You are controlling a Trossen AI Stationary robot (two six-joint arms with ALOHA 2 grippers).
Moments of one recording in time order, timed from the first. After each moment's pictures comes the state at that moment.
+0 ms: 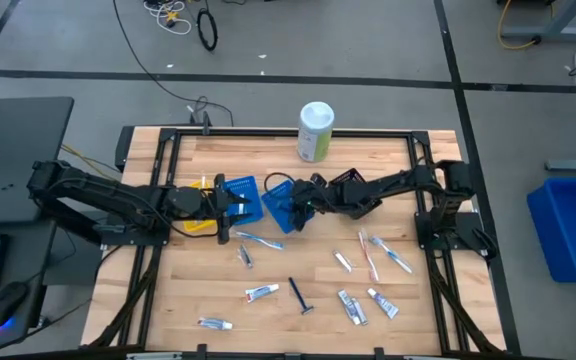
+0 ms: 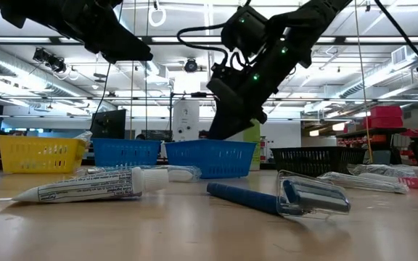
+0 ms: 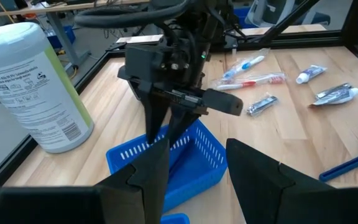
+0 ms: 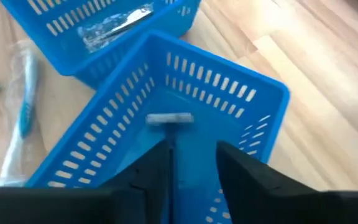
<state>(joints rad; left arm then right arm) -0.14 0.94 0.51 0.12 -0.33 0.01 -0.05 1.84 1.10 -0.09 0.26 0.31</state>
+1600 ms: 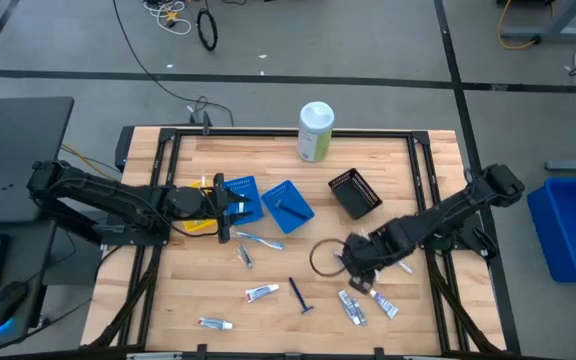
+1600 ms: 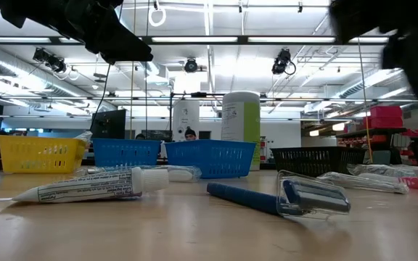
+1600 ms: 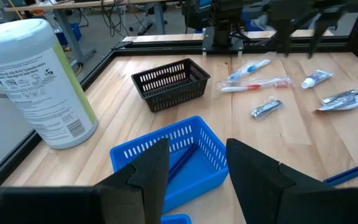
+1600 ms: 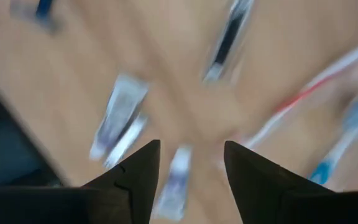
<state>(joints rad) -0.14 0.94 0.51 0.12 -0.35 -0.02 0.47 1.52 1.13 -0.99 -0.10 1.02</state>
